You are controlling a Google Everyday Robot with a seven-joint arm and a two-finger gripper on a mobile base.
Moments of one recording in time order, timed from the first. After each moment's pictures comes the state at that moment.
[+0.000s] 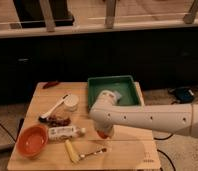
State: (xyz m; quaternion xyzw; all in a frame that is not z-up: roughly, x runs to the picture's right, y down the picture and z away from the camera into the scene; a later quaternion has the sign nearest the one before) arm 0.024 0.219 0.739 -0.27 -0.16 -0.48 0.82
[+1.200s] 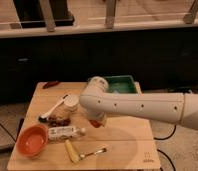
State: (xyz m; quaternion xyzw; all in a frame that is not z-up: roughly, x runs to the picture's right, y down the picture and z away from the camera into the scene) arm -0.012 0.157 0.725 -0.24 -0.17 -0.53 0.80
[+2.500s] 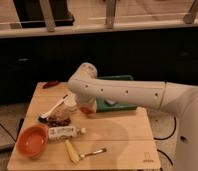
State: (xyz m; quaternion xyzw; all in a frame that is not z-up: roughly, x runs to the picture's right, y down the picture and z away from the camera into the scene) arm -0.059 0.098 0.746 -0.21 -0.19 -0.58 0.76
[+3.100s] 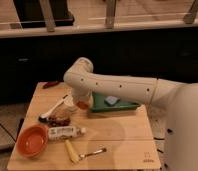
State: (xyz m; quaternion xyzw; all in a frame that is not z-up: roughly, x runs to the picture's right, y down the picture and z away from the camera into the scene) arm -0.079 0.073 0.760 -0.19 -0.20 -0.61 0.75
